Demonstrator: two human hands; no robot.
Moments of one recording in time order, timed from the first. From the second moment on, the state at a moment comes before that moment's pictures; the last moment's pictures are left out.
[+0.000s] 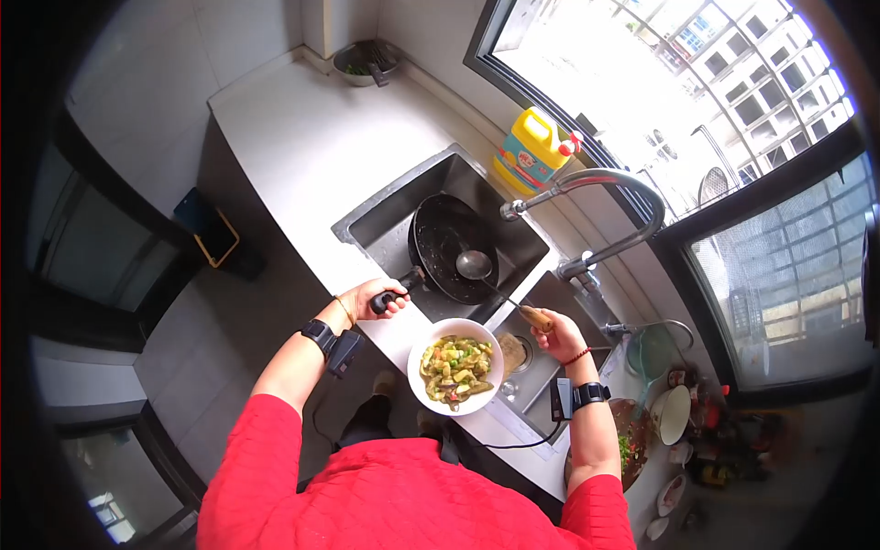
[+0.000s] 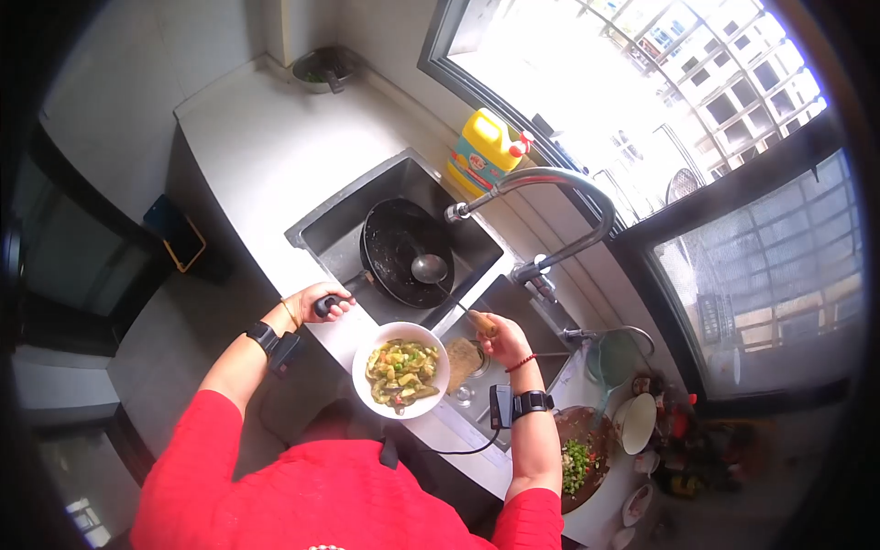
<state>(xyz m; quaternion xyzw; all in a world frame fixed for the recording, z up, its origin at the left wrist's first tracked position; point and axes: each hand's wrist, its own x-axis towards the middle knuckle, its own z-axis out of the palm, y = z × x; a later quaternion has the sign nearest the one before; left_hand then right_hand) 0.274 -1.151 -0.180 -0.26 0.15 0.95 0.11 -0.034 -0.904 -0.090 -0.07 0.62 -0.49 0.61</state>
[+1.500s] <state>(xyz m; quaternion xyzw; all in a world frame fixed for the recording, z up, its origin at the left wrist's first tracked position) 0.312 -0.957 -0.153 -0.45 0.59 0.66 -0.13 0.046 -0.847 -0.161 -0.45 0.72 -0.31 0.44</state>
